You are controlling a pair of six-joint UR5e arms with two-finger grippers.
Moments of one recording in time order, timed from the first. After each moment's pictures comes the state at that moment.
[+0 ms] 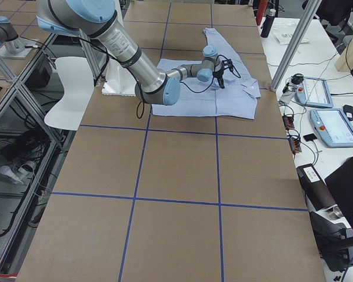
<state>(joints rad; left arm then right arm) -1.59 -1.41 -1.99 -1.60 -2.39 0.05 0.60 -0.57 0.91 -0.89 1.66 1.10</state>
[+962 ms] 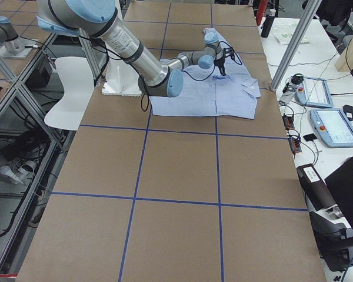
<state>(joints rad) -1.59 -1.41 -1.98 -1.60 -2.39 0.05 0.60 -0.47 0.91 -1.00 1.64 1.11</state>
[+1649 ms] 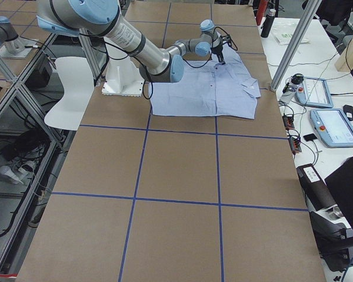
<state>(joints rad) -1.59 -1.41 -1.98 -1.60 -2.39 0.05 0.54 -0.29 0.76 -1.02 1.51 1.19</state>
